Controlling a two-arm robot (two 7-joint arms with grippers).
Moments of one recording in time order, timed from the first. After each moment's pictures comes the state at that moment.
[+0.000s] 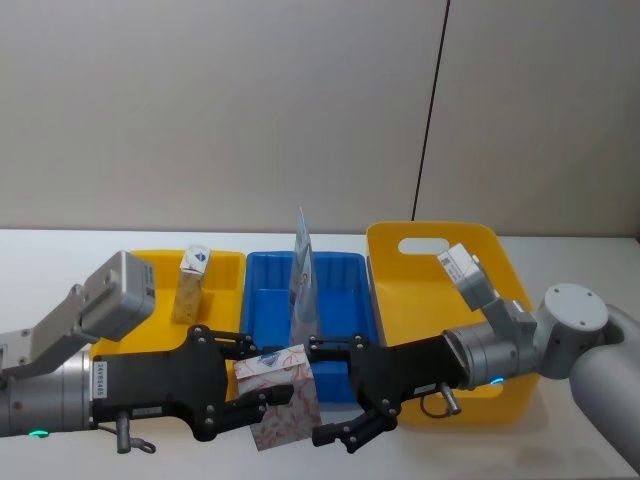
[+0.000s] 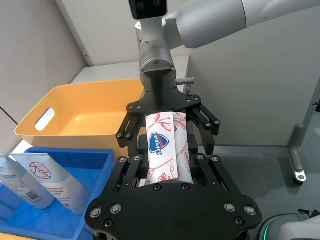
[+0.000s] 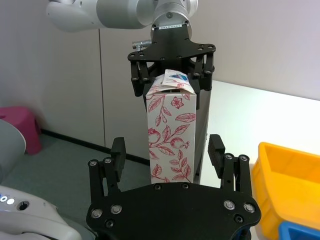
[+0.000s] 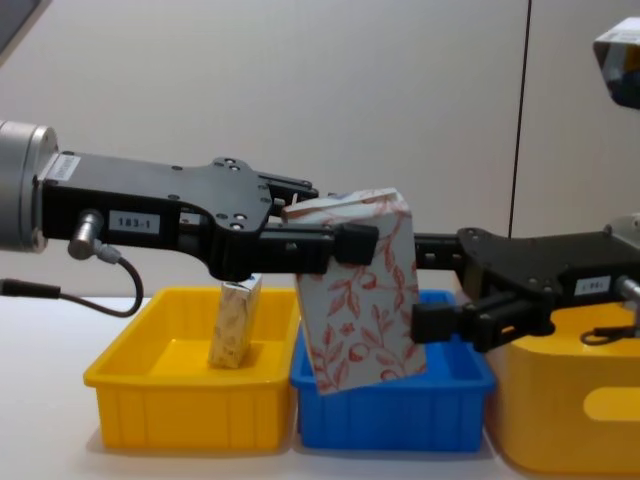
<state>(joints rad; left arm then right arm) -0.49 0.59 0.53 -1.61 -0.46 0.04 -0.99 0.90 0.25 -0.66 -0.58 0.67 -0.35 1.70</state>
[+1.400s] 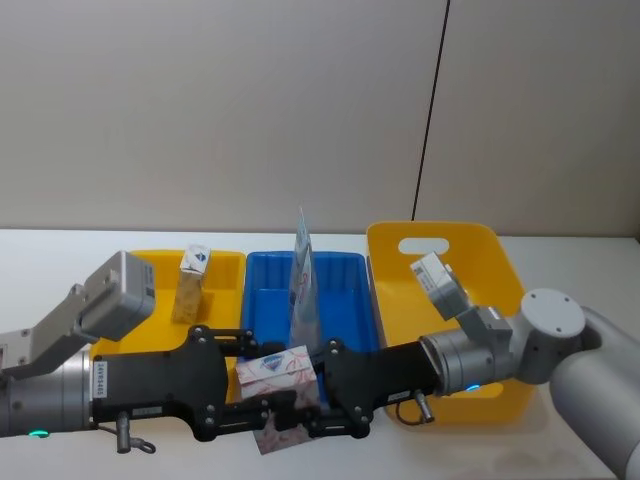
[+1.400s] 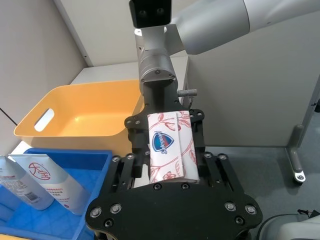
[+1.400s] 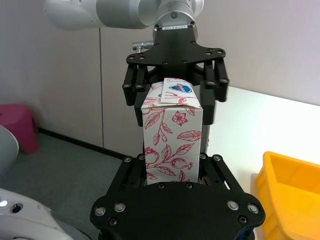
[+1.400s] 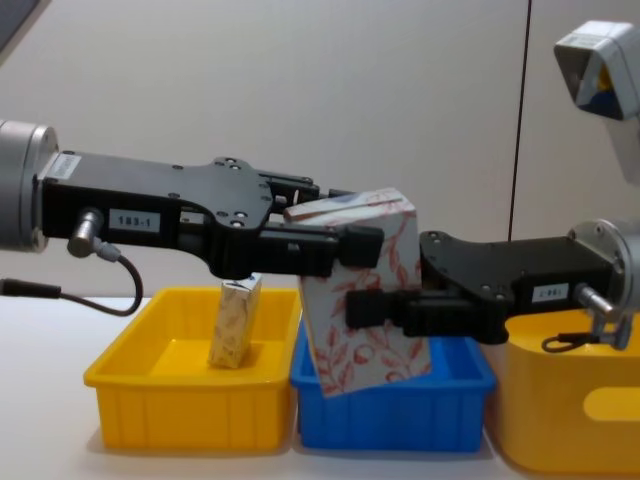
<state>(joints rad) -0.49 0.59 0.53 -1.61 -0.46 0.04 -0.99 0.88 0.23 -0.70 -0.63 0.67 -0.37 1.65</state>
